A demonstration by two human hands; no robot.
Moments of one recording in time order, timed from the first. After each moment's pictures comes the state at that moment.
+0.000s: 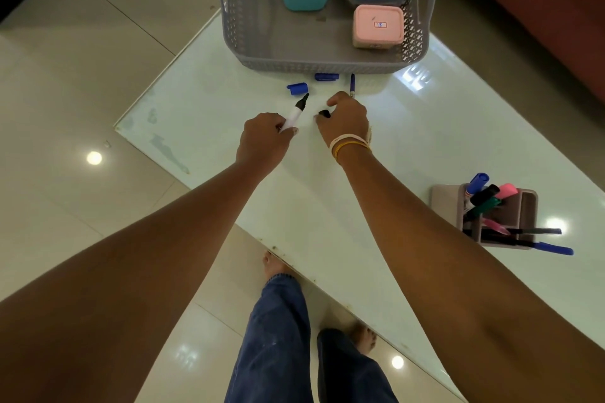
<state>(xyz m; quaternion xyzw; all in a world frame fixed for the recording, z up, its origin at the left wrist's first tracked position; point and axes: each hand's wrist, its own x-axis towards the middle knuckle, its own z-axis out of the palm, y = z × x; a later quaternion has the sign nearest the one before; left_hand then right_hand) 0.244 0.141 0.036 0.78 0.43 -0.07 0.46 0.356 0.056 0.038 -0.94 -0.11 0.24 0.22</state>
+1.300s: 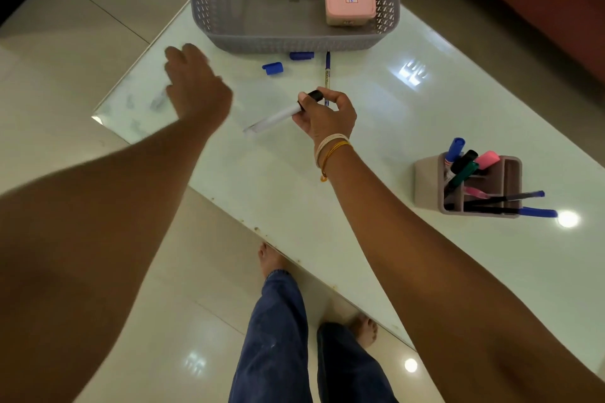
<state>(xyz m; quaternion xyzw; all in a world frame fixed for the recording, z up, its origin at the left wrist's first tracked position) 0.247 0.178 0.045 0.81 0.54 0.04 0.22 0.323 0.024 0.046 -0.65 0.22 0.30 0.66</state>
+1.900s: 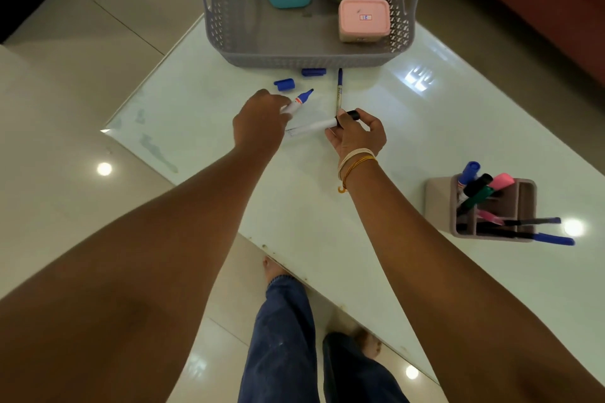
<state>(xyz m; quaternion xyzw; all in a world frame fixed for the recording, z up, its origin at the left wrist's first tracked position) 0.276 0.132 0.027 0.88 0.39 -0.04 0.27 0.350 0.010 0.032 -0.62 0.34 0.23 0.66</state>
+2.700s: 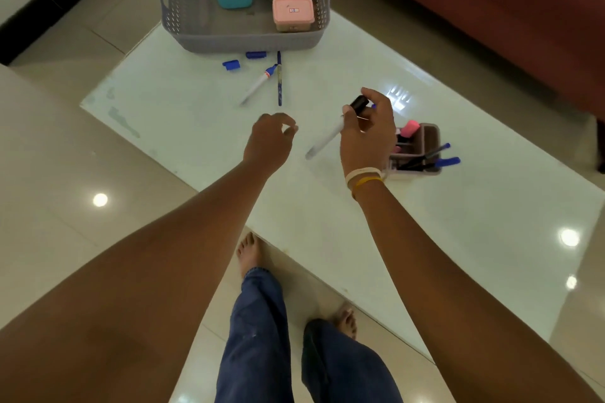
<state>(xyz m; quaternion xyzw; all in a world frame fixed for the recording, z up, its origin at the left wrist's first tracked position) 0.248 -0.040 0.073 0.83 0.38 0.00 0.41 0.312 -0.165 0.126 -0.79 -0.01 0.05 0.61</state>
